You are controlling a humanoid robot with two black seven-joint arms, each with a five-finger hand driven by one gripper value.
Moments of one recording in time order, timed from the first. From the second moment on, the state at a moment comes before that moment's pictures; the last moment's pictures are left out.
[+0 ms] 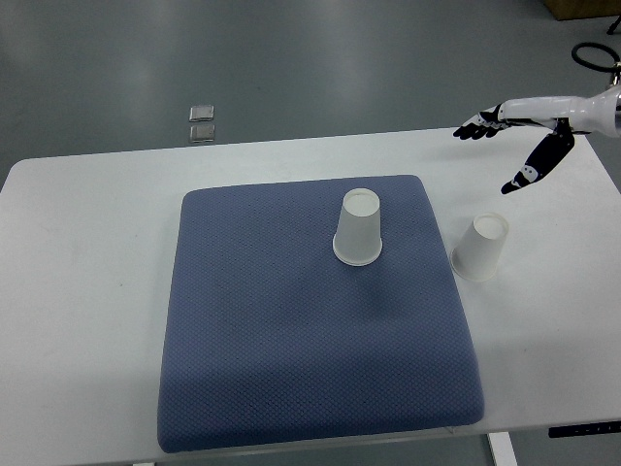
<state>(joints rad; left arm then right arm) 0.00 0.00 -0.15 -0.15 0.08 0.05 0.04 1.23 -0.81 0.05 0.98 -1.22 0.47 0.46</state>
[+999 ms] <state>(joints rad) 0.00 0.00 -0.15 -0.15 0.08 0.05 0.04 1.12 -0.66 -0.12 0.92 -1.58 0.17 0.45</state>
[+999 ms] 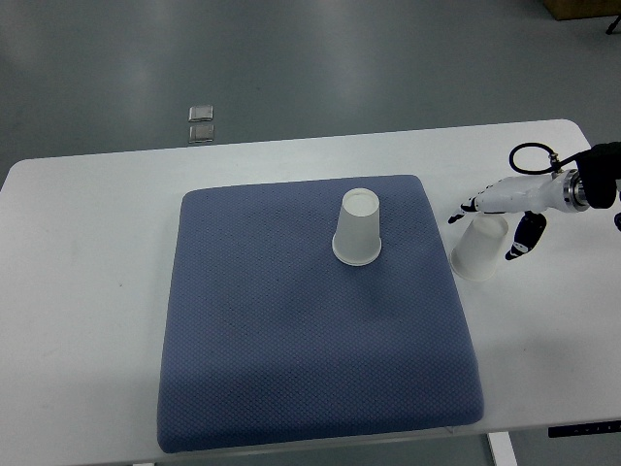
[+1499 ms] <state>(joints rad) 0.00 0.00 -0.15 -0.15 0.08 0.05 0.04 1.12 -0.65 -0.14 0.92 -1.59 0.14 0.45</state>
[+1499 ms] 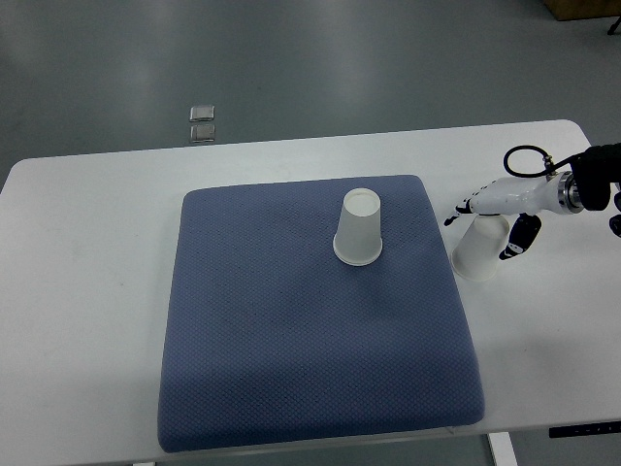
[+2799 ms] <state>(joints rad) 0.00 0.00 -0.15 -0.15 0.08 0.05 0.04 1.34 -0.68 -0.15 0.97 -1.59 0.20 0.47</state>
